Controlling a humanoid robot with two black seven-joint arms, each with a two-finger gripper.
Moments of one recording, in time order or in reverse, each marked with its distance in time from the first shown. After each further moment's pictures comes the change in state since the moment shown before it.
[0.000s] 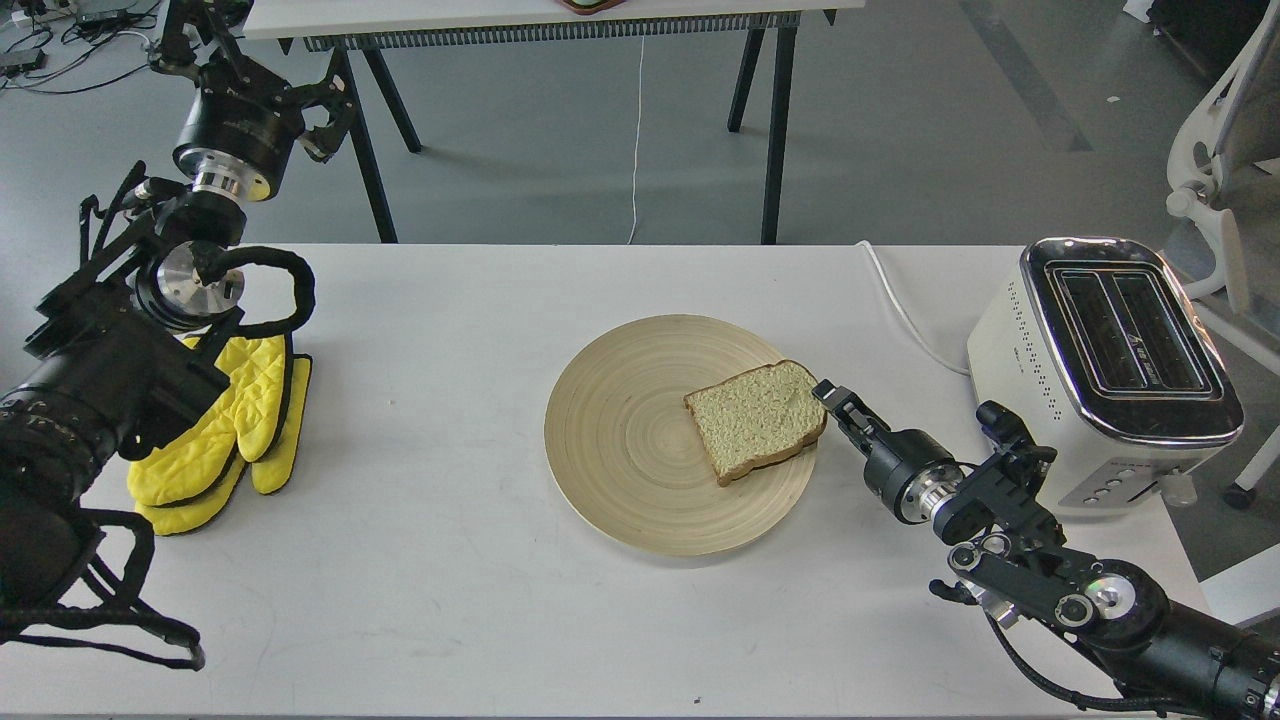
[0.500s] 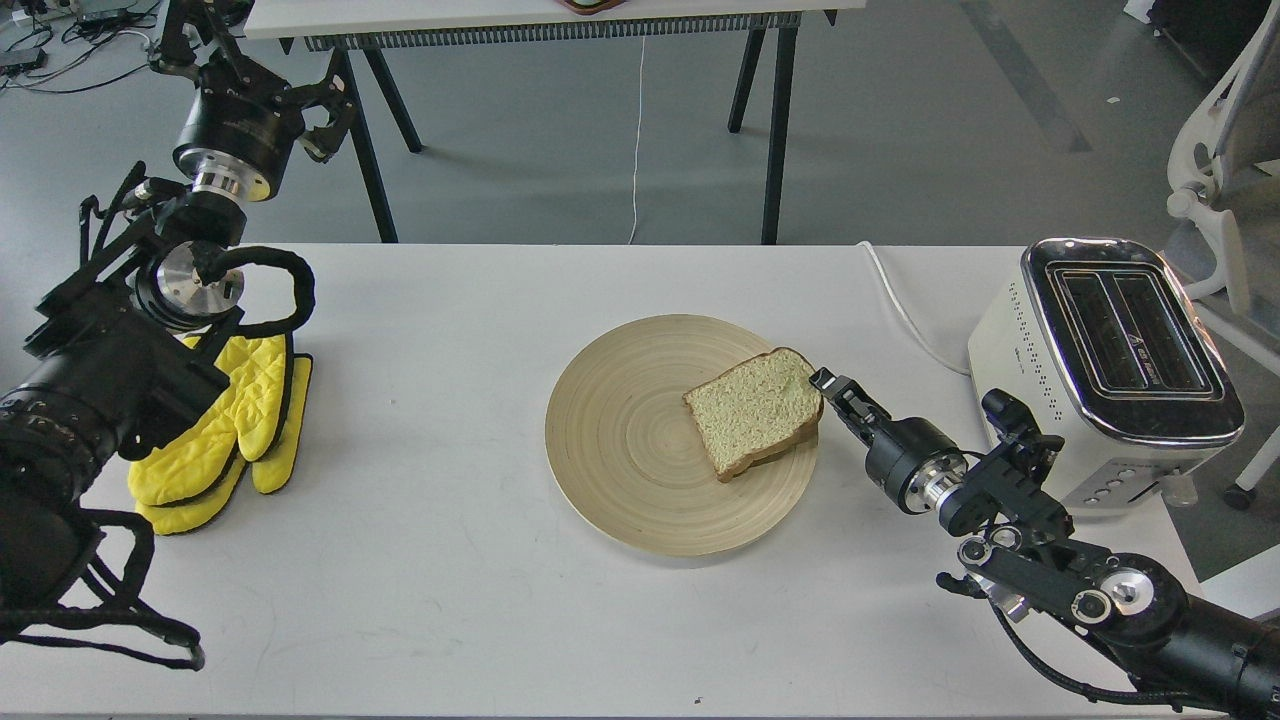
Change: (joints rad) left arm 0.000 0.000 0.000 0.000 -0.001 0.000 0.000; right arm 0.008 -0.050 -0.001 0.078 0.002 0.002 0.022
